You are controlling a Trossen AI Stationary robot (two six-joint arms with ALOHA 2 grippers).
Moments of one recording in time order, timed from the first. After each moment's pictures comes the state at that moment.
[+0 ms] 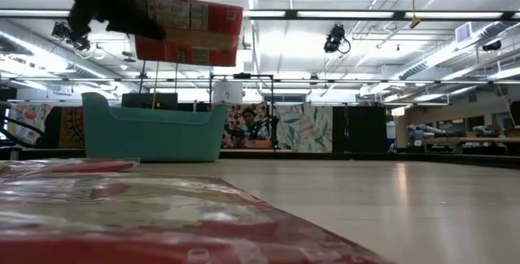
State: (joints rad) left arm -0.34 0.90 0.59 -0.26 -0.84 0.27; right arm 0.61 2.07 1.96 -1.18 0.94 0.68
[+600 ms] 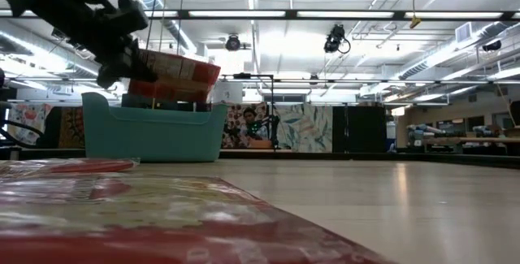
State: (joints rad) left arm 0.03 0.80 0.40 -0.17 -0.82 0.37; right arm 0.61 2.07 1.96 -1.17 0.92 0.68
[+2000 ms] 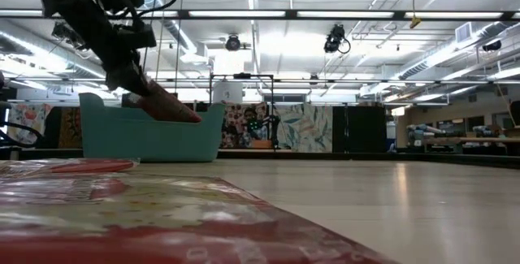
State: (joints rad) left arm 0.41 0.86 0.52 -0.37 -0.59 0.38; right arm 0.61 2.07 1.96 -1.16 0.91 0.67
